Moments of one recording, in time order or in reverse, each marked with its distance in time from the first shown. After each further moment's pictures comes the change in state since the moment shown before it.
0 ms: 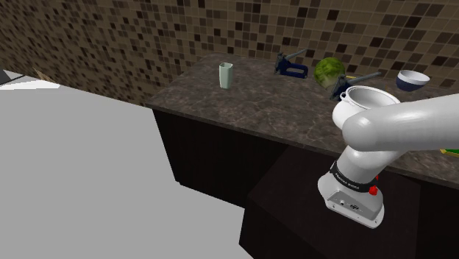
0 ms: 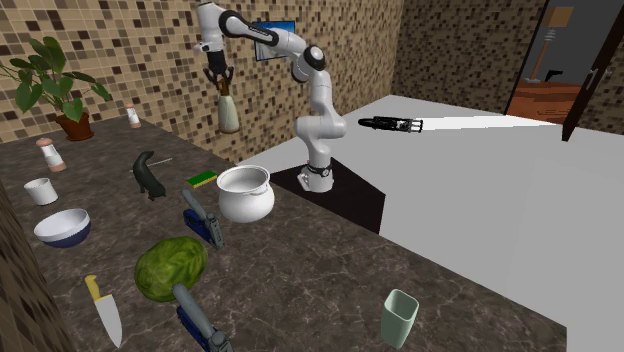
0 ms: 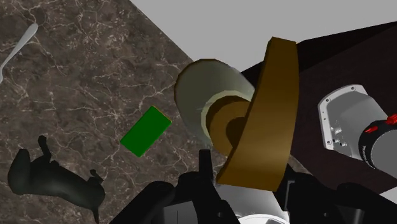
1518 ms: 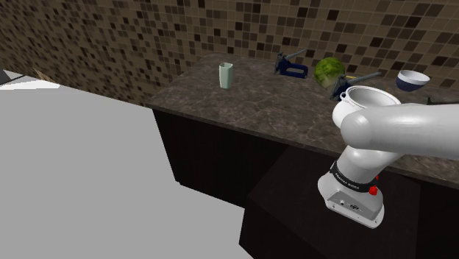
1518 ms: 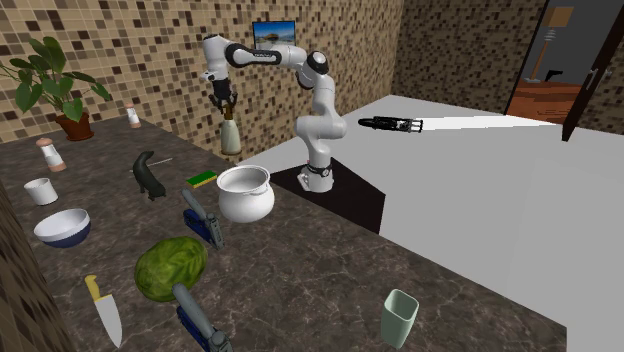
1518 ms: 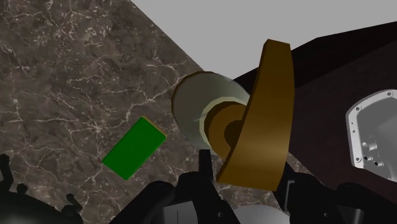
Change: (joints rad) arm -0.100 -0.154 -0.054 -0.352 -0.099 0.217 0.088
